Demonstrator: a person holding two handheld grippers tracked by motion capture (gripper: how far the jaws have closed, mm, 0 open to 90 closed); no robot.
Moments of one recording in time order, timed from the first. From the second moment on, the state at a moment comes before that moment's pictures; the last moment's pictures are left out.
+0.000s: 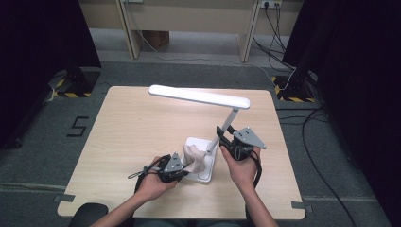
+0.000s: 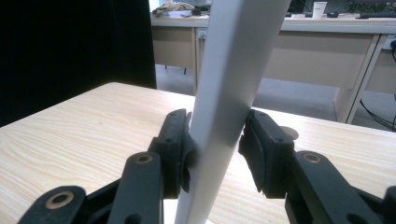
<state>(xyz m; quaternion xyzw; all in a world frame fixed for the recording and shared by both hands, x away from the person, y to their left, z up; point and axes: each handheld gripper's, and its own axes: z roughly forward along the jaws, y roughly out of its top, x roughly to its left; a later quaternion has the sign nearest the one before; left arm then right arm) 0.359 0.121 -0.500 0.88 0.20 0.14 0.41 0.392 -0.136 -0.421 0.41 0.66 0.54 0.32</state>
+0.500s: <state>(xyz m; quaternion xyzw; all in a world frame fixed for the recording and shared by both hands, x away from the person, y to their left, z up) 0.343 0.119 -0.485 0.87 0.18 0.11 0.44 0.392 -0.136 -0.422 0.41 0.66 0.54 0.32</state>
